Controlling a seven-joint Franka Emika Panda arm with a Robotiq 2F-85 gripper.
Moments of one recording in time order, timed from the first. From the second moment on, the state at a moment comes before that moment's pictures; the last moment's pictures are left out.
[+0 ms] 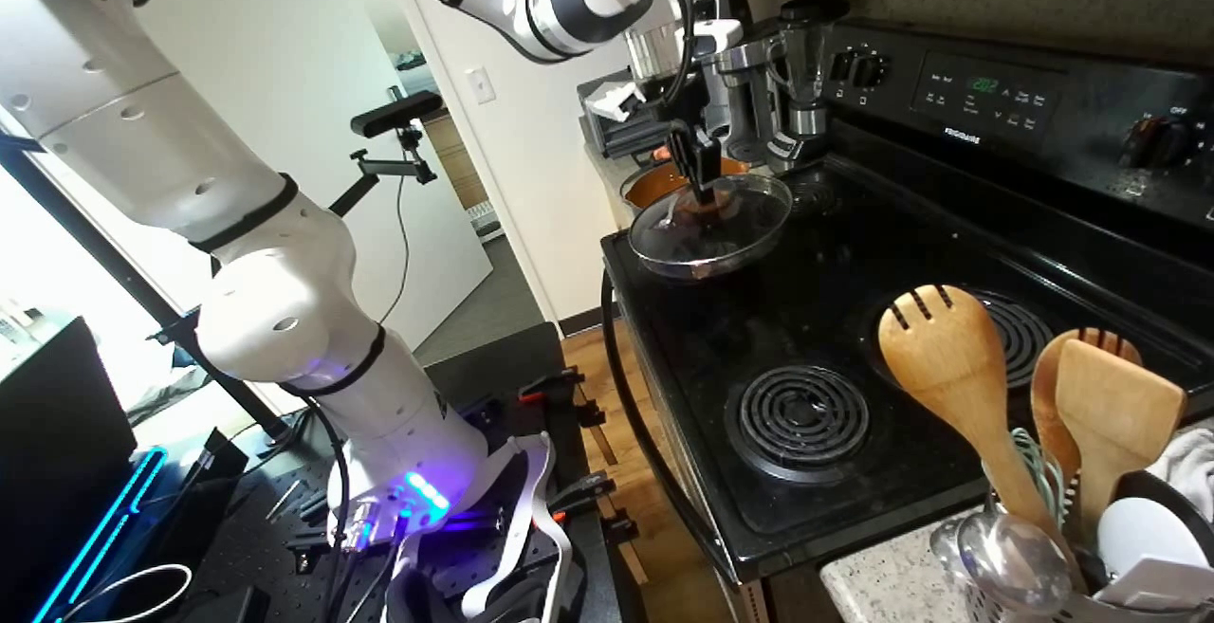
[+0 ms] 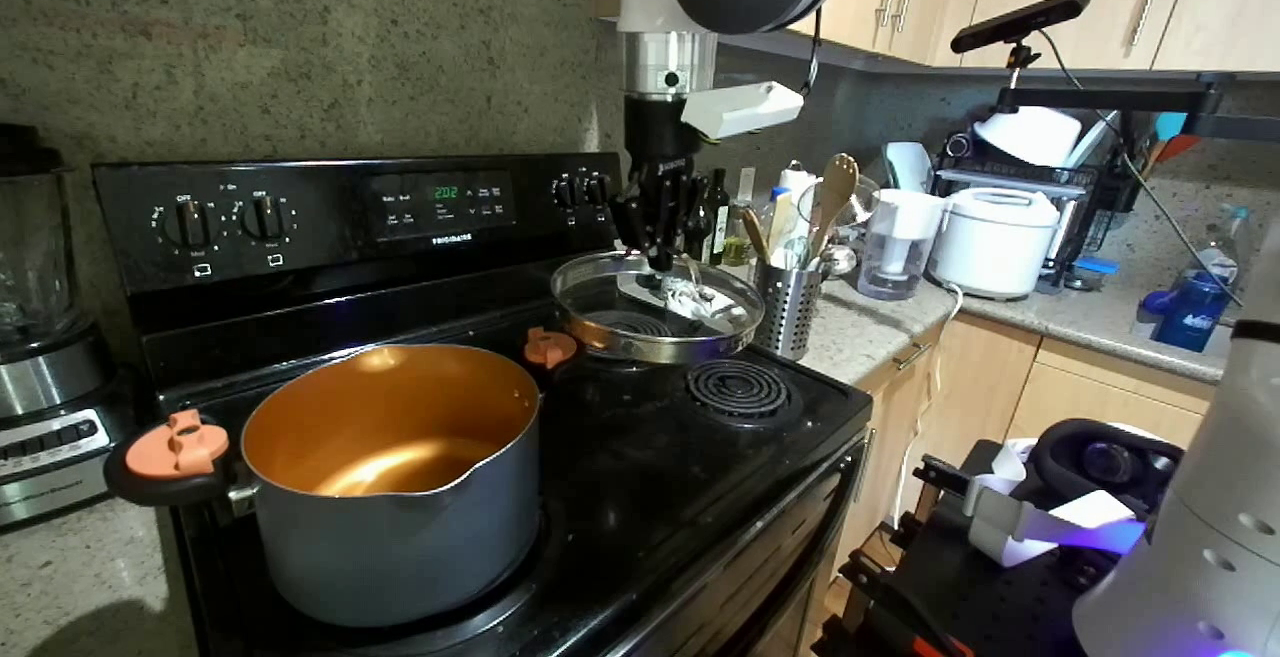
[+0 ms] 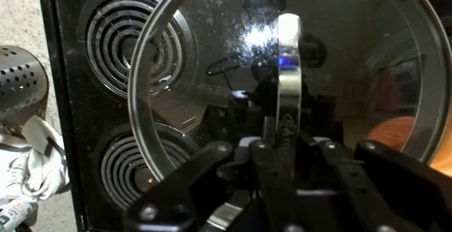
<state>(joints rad) 0.10 -0.12 0.13 -2.38 -0.16 2.27 0.26</state>
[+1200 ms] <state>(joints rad) 0.15 -0.11 0.18 -2.34 -0.16 2.27 0.26</state>
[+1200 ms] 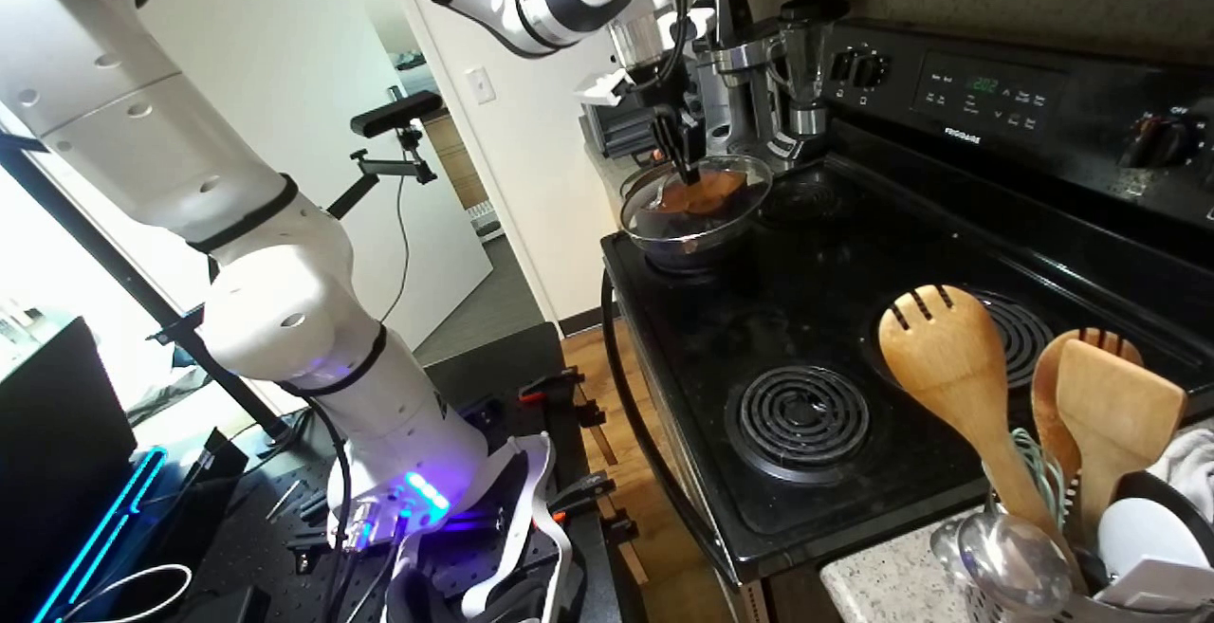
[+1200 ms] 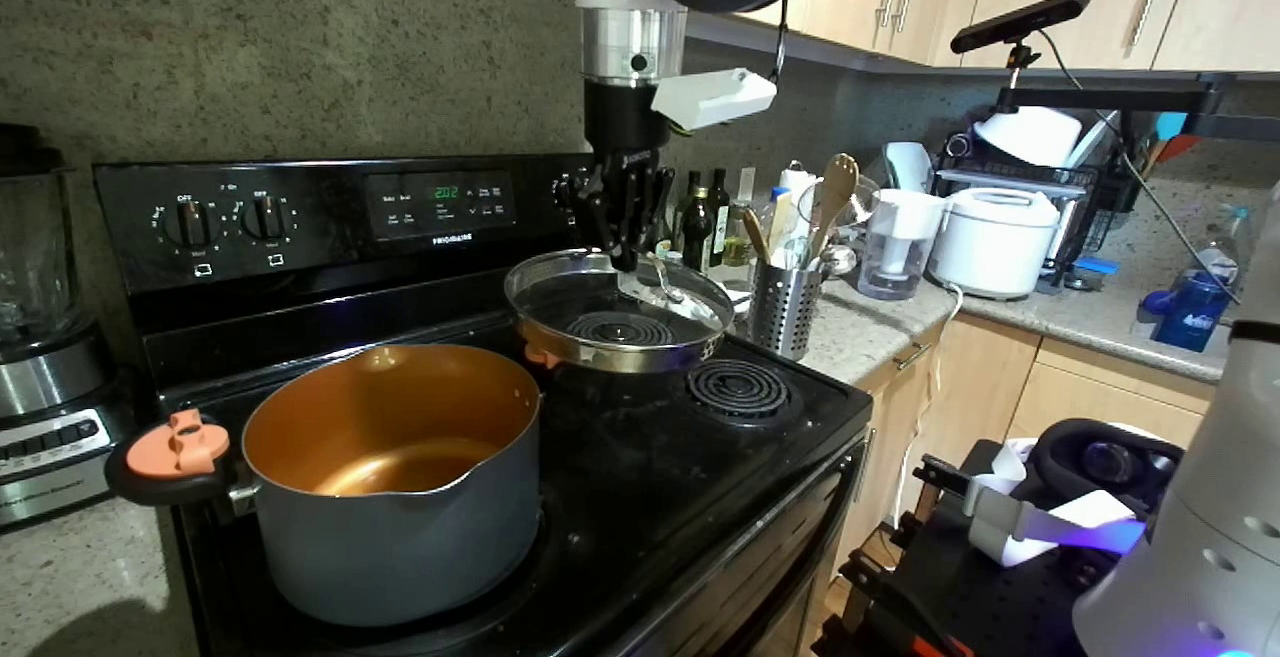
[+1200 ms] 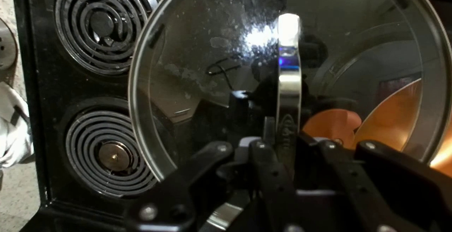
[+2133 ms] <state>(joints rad) 0.15 -0.11 0.18 -2.34 -0.16 2.27 0.26</state>
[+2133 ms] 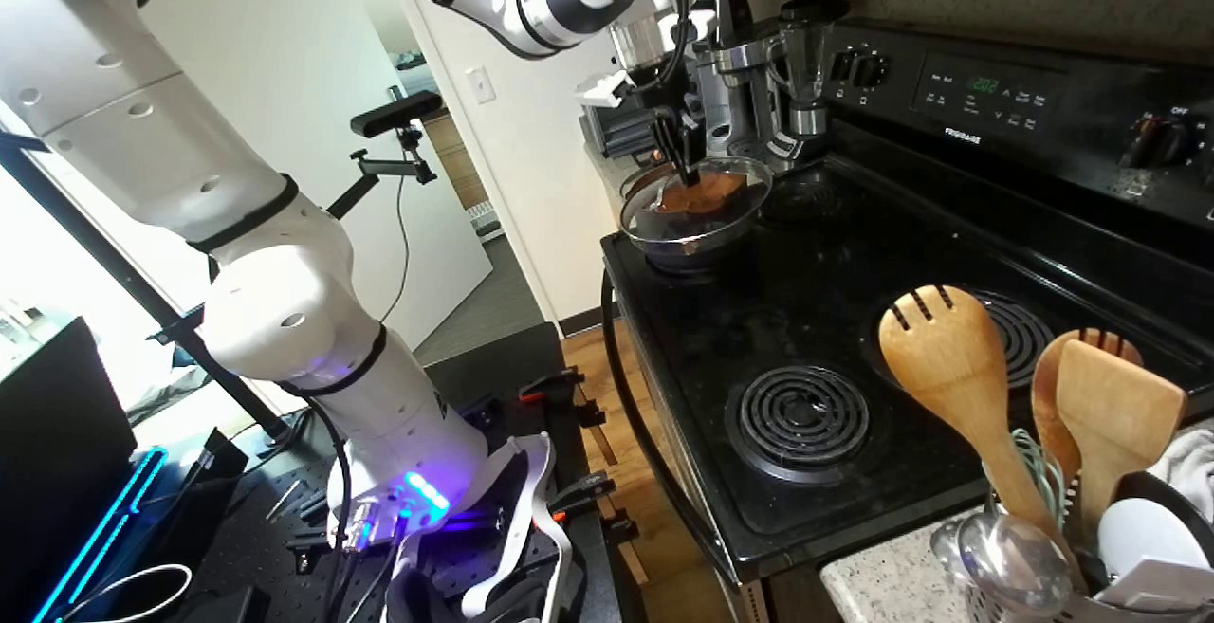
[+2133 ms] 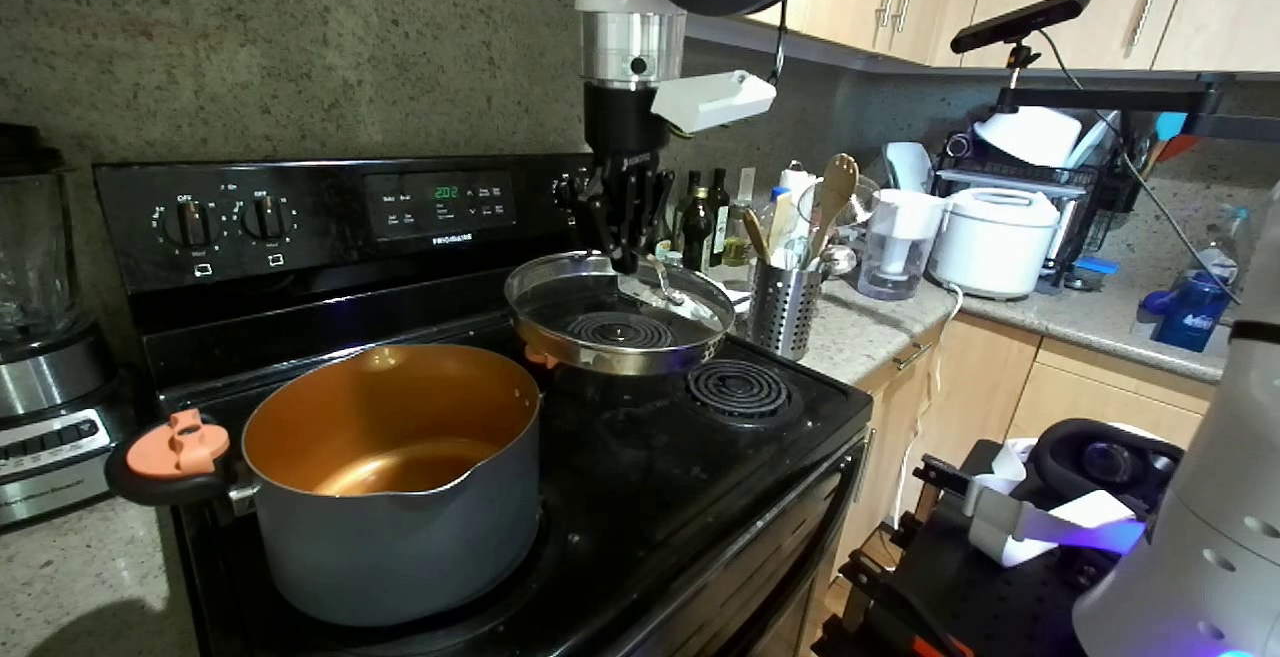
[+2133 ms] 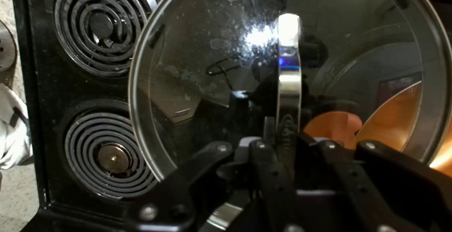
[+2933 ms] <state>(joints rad) 0.17 -0.12 0.18 -2.32 -0.16 2.27 0.26</state>
